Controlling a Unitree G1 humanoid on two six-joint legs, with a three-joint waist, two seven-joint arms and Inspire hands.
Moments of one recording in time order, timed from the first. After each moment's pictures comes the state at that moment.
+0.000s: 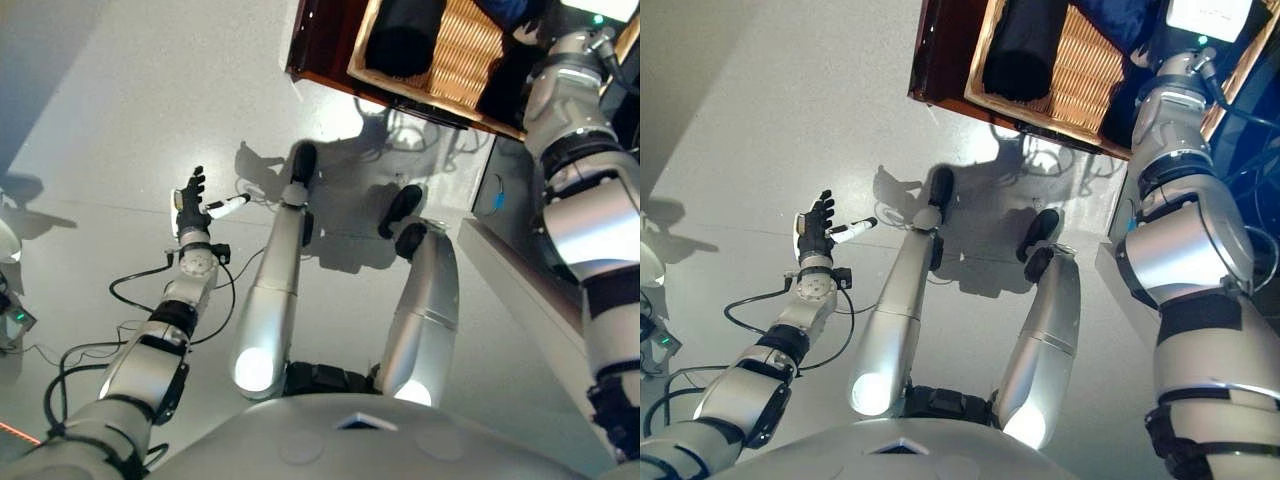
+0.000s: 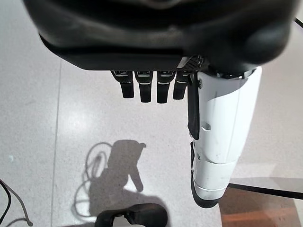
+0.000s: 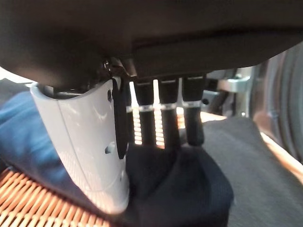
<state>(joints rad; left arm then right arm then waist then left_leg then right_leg) -0.37 0.32 -0.29 0.91 -0.25 -0.21 0.45 -1.28 -0.59 0.68 1.43 -0.50 0.09 -0.57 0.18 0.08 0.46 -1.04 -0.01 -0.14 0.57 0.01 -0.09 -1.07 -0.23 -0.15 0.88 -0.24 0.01</state>
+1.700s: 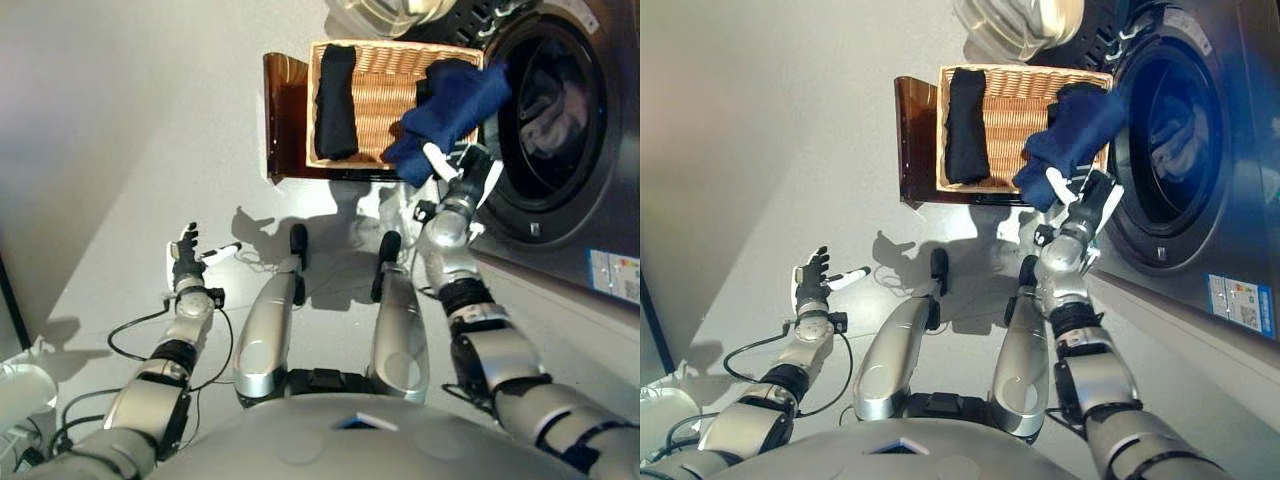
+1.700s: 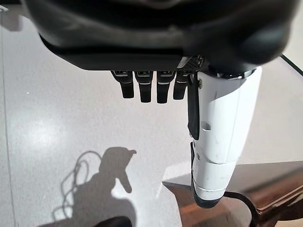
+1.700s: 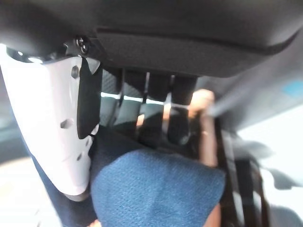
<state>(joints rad) -0.19 0.24 -0.18 0.97 -0.14 -0.19 0.43 -0.46 -0.16 0.01 0.80 0.39 -0.27 -0.59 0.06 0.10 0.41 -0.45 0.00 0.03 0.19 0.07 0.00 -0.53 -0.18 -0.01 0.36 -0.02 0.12</state>
